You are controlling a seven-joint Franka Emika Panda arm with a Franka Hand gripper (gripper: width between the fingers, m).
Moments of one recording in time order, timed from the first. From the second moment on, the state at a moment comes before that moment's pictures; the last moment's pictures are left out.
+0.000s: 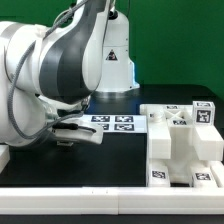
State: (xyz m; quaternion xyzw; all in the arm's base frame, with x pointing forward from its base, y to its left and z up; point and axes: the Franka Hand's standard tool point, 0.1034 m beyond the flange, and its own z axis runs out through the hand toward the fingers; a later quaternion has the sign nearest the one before) arm 0.440 -0.118 0.010 -0.86 0.15 0.47 0.11
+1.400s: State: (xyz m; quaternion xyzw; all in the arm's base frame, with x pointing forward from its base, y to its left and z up) arm 0.569 -0.031 0.176 -0.99 0.11 -0.04 0.07
